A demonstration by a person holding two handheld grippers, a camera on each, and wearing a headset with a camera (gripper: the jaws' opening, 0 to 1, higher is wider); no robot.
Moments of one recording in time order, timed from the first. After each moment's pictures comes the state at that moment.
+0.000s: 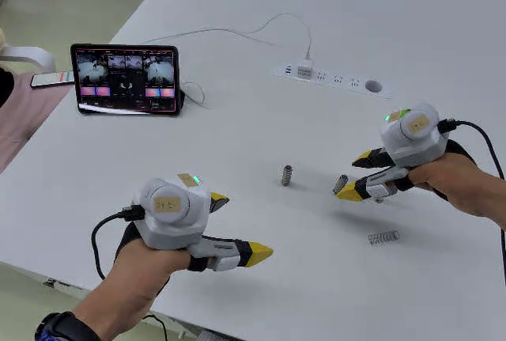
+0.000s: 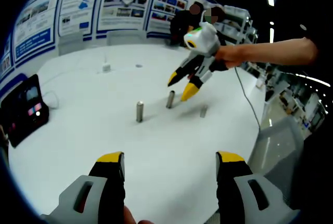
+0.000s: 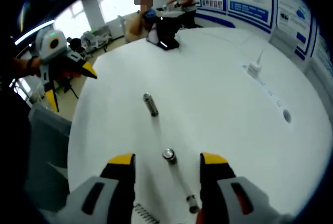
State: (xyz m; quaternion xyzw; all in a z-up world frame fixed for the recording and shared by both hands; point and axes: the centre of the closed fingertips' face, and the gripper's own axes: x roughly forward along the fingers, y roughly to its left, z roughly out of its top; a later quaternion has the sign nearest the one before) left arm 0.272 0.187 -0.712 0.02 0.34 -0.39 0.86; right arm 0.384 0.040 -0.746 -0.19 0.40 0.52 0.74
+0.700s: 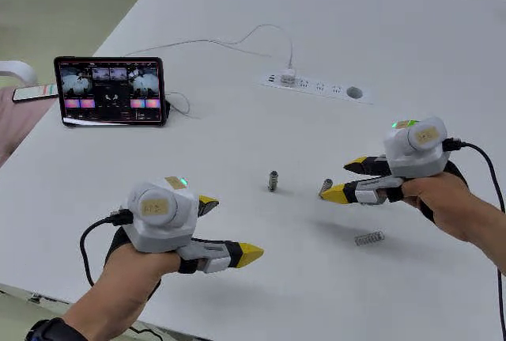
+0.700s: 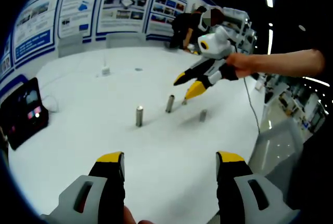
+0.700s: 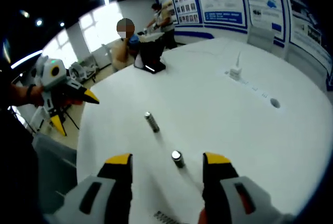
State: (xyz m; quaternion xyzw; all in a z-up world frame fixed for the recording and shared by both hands) left arm 0.276 0.183 -0.705 0.02 0.33 -0.39 0.86; right arm 0.375 0.038 -0.718 -0.08 0.36 0.46 0.81
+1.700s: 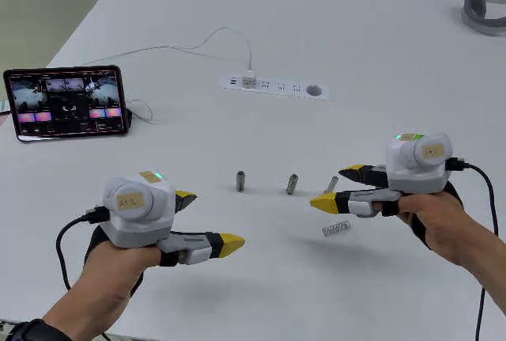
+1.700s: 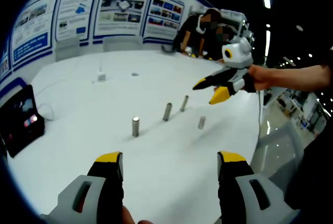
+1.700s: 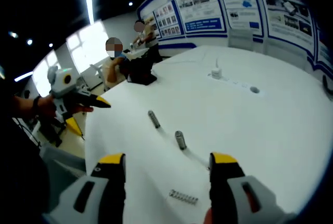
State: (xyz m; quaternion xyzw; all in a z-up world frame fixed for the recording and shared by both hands) left arm 0.291 0.167 -0.698 0.02 0.32 -0.41 0.86; right arm 0.337 -0.003 -0.700 -0.02 0.34 0.41 0.84
